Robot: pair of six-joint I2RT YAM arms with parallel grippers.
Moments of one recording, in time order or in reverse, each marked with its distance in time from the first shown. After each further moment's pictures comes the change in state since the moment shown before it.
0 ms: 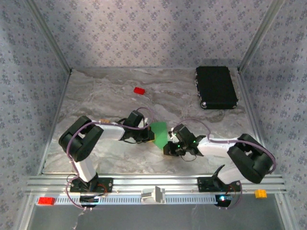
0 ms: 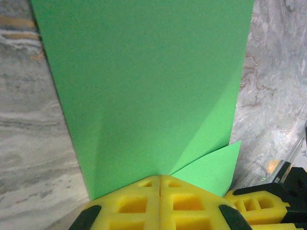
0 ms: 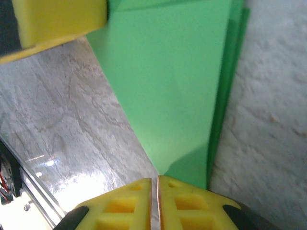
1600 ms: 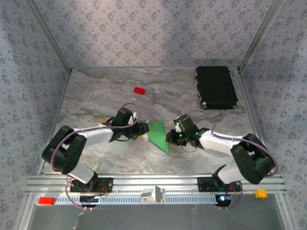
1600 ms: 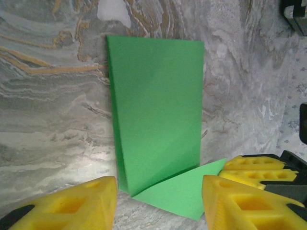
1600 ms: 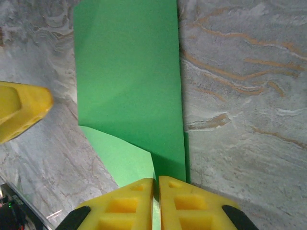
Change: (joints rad) left arm 0.101 -0.217 -0.095 -0.016 -0.044 -0.093; right arm -0.126 -0.002 0.119 -0.056 0.075 0.044
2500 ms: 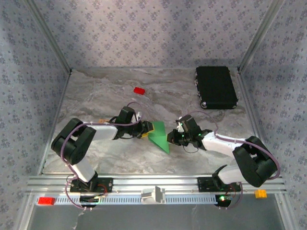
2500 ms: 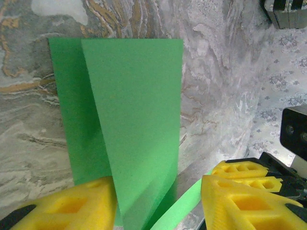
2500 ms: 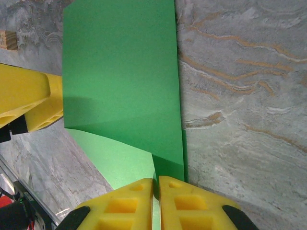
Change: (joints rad) left arm 0.006 0.139 0.034 0.164 0.126 -0.075; right arm -0.029 -0.027 -0.039 0.042 -0.038 0.000
